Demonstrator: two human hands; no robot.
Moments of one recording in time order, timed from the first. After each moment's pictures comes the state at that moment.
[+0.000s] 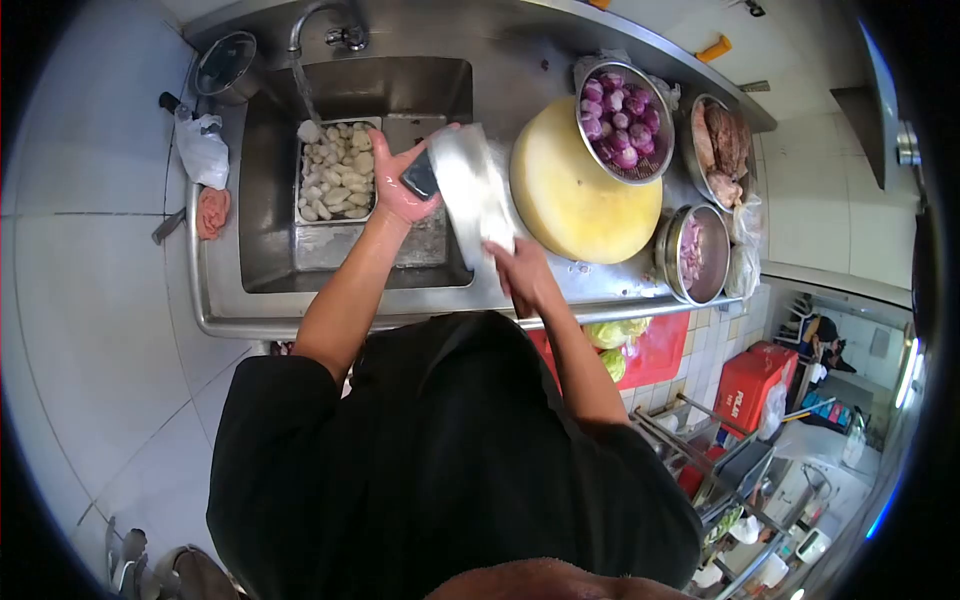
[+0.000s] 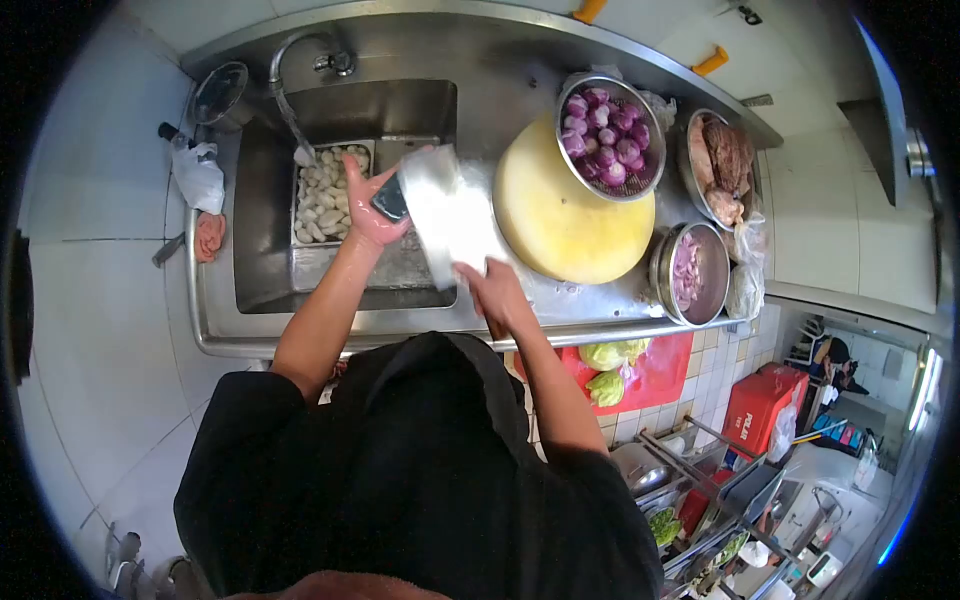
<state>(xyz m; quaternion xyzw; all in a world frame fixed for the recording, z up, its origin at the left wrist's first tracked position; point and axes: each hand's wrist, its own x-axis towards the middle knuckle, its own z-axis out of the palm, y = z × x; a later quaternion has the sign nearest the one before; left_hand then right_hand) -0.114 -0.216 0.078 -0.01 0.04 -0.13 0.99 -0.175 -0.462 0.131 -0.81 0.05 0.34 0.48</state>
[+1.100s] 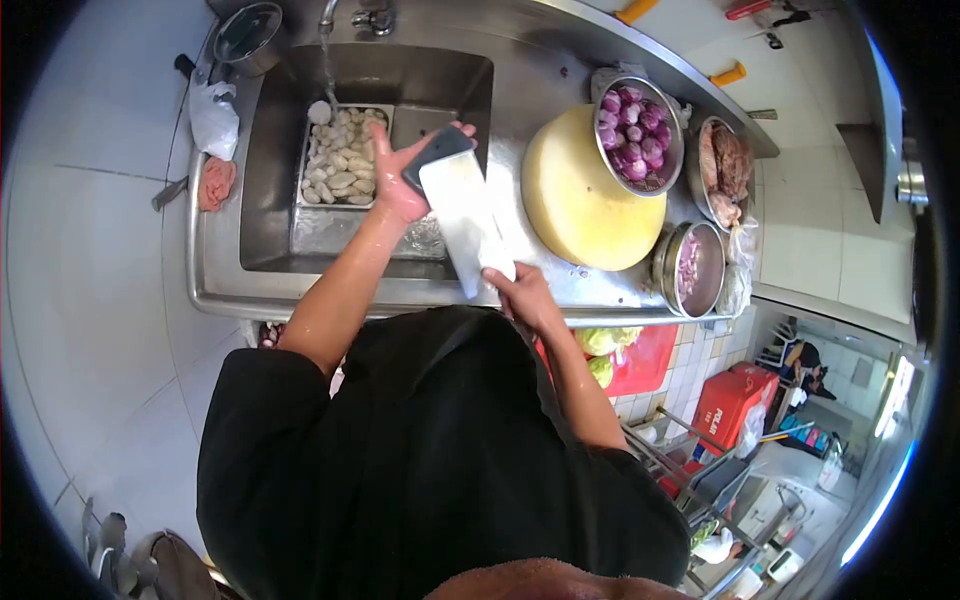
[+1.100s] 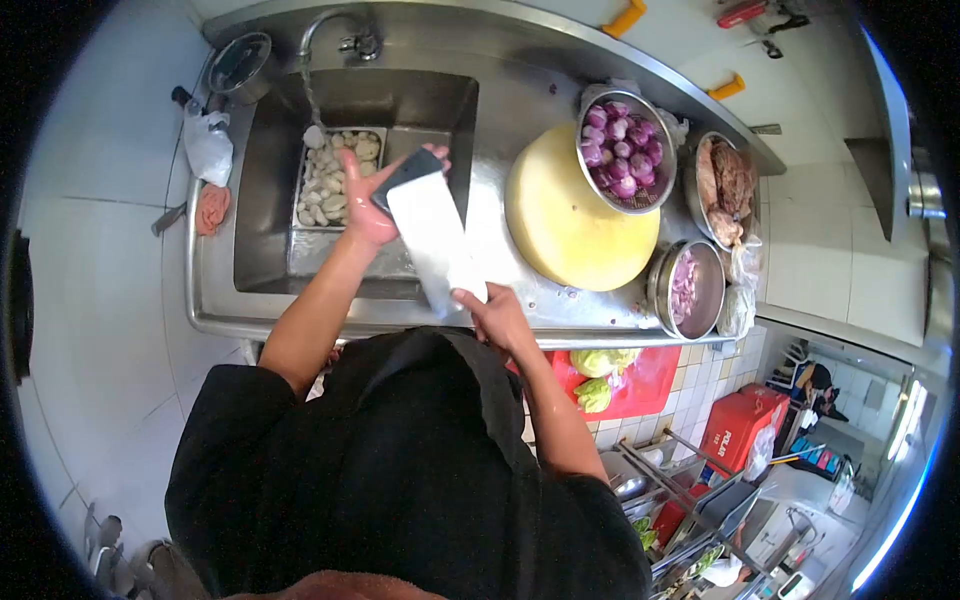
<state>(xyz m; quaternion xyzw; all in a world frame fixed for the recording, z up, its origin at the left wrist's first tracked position) -0.142 -0.201 0.102 0.07 0.13 -0.09 0.99 -0.211 -0.456 0.150 -0.79 0.07 0.40 0.46</state>
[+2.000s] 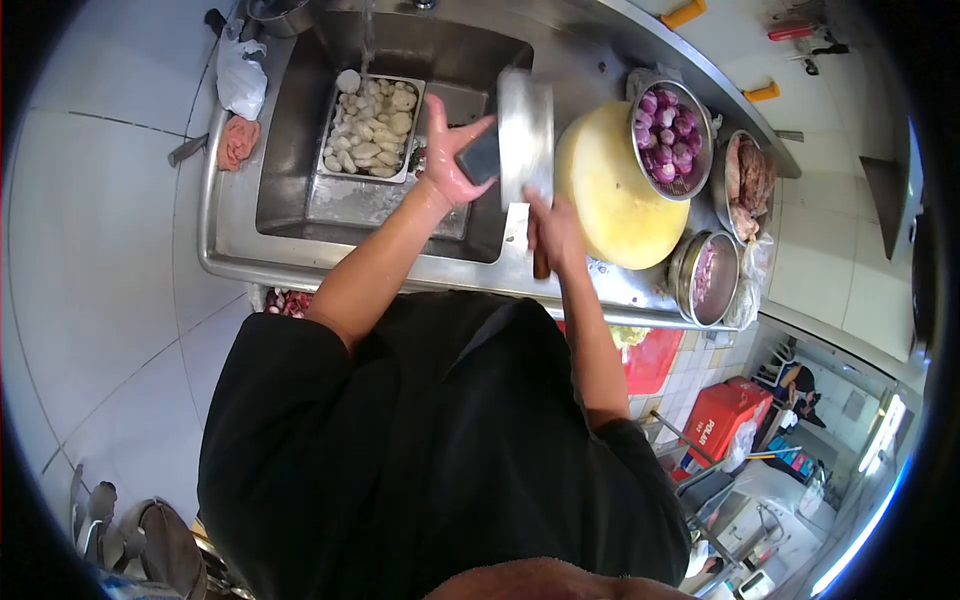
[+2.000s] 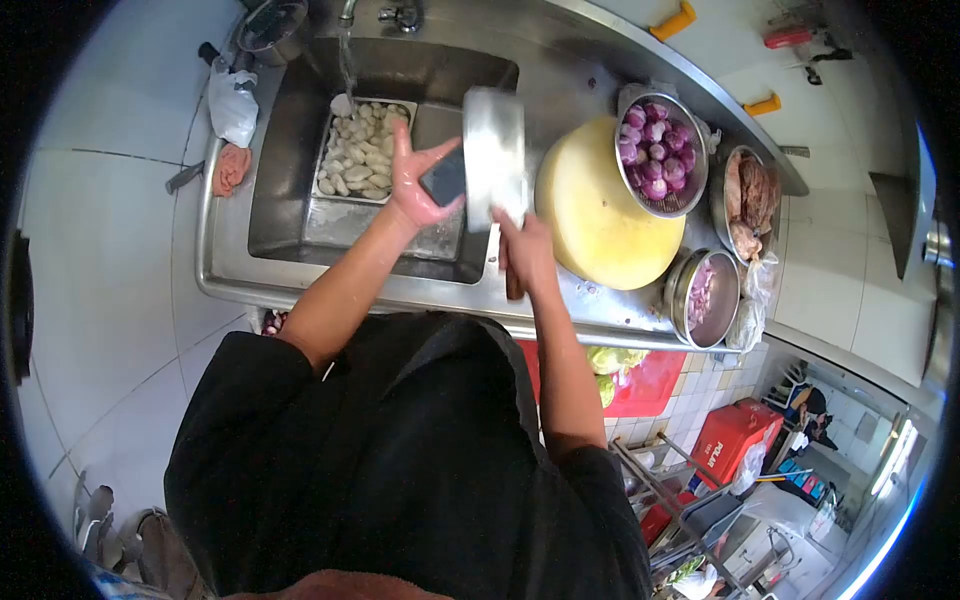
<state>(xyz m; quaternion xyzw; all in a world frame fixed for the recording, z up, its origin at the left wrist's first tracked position) -0.145 -0.207 0.090 -0.06 0.04 -0.17 0.98 -0.147 -0.424 0.133 -0.84 0.03 0.29 0.47</state>
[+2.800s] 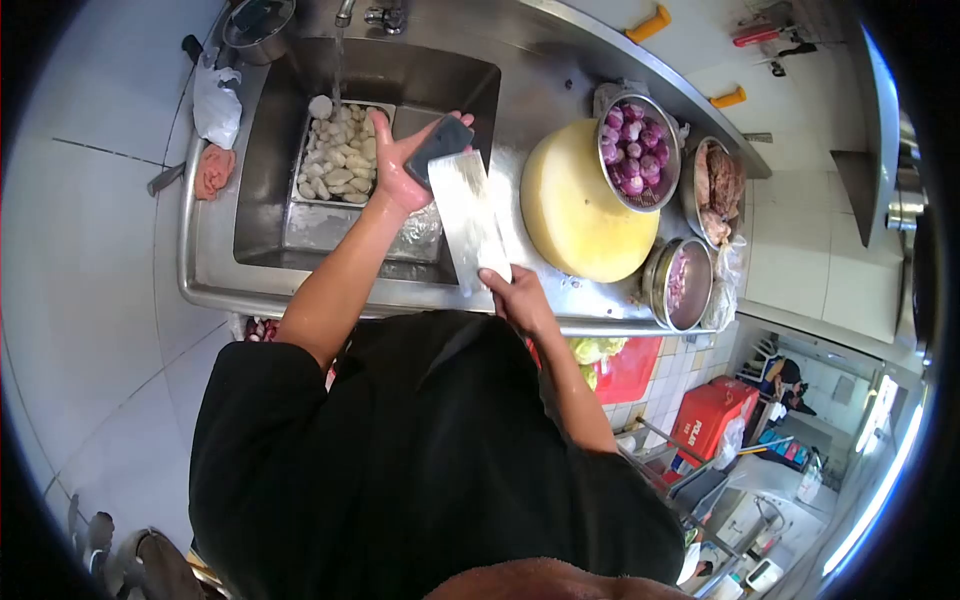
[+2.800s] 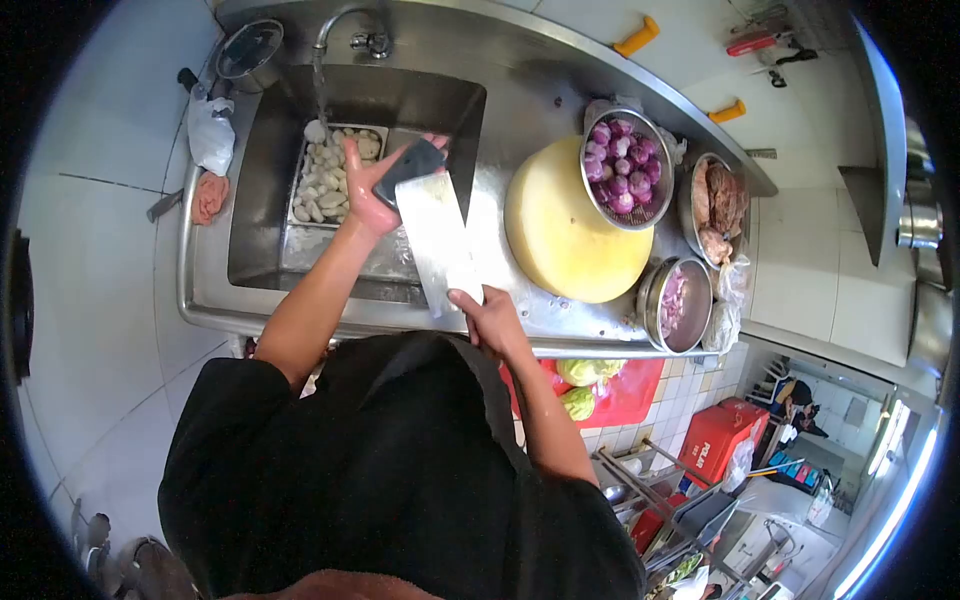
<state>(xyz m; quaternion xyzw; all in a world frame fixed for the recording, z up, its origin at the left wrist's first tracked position) -0.125 -0.189 0.094 0.02 0.11 -0.07 0.99 -0.202 -0.445 0.149 -0.81 0.03 0.38 0.44</state>
